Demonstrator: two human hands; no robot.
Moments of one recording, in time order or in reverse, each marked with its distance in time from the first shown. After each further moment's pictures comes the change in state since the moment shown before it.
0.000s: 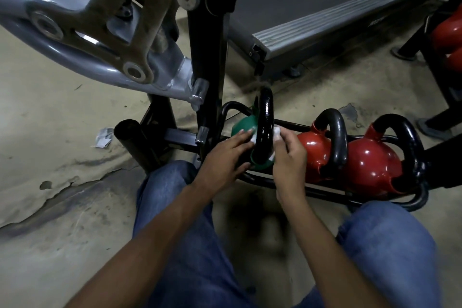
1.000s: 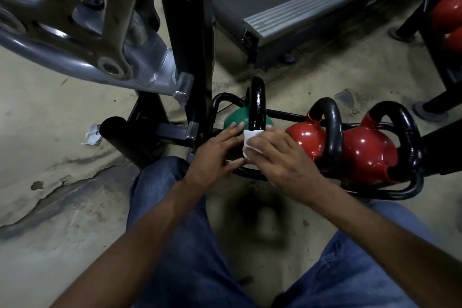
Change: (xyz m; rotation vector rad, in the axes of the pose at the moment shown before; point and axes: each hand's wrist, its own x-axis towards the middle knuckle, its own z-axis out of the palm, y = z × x) left_hand -0.003 0.006 -0.008 -0.146 0.024 -0.078; right_hand 0.027 0.011 -0.052 -1.091 -0.426 -1.382
